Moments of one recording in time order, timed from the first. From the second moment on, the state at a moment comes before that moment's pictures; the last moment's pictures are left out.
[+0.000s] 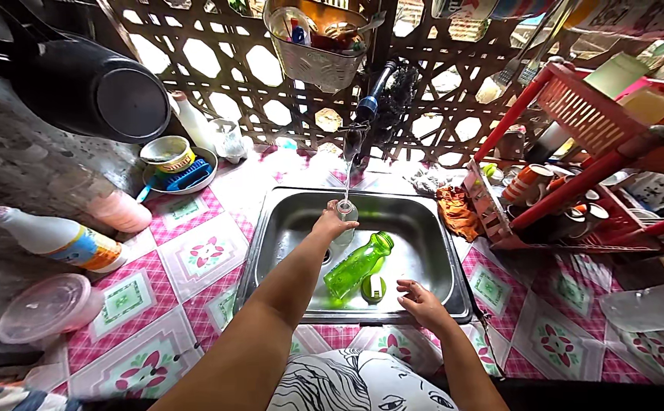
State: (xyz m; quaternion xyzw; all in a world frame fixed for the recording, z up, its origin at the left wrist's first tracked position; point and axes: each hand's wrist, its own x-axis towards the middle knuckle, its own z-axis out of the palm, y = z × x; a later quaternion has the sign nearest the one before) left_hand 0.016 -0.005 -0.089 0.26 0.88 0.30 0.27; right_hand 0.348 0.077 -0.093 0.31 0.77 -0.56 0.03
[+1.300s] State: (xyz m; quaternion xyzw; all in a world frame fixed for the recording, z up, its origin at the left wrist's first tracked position) left_hand 0.014 -0.006 -0.090 0.27 0.87 0.31 0.28; right_hand 0.345 0.077 -0.094 0.31 0.79 -0.52 0.05
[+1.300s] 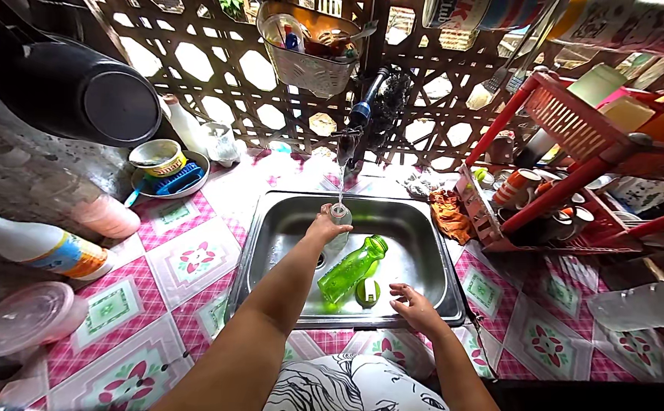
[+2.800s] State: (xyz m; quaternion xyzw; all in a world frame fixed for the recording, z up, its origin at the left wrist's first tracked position) left_hand 0.013 -0.005 -0.093 0.27 0.87 0.32 0.28; right_hand 0.343 0.077 -0.100 0.31 0.79 -0.52 0.08
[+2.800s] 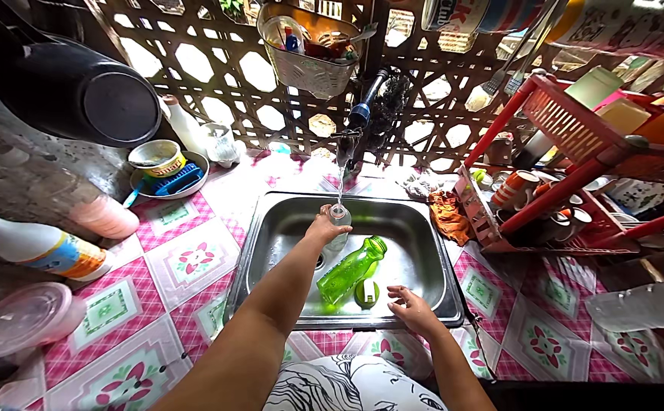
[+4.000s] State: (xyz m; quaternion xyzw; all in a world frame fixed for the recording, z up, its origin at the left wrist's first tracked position) left_hand 0.015 -0.005 -0.088 0.27 0.88 0.29 0.27; right_hand 0.342 0.077 -0.100 0.31 0.80 -0.50 0.10
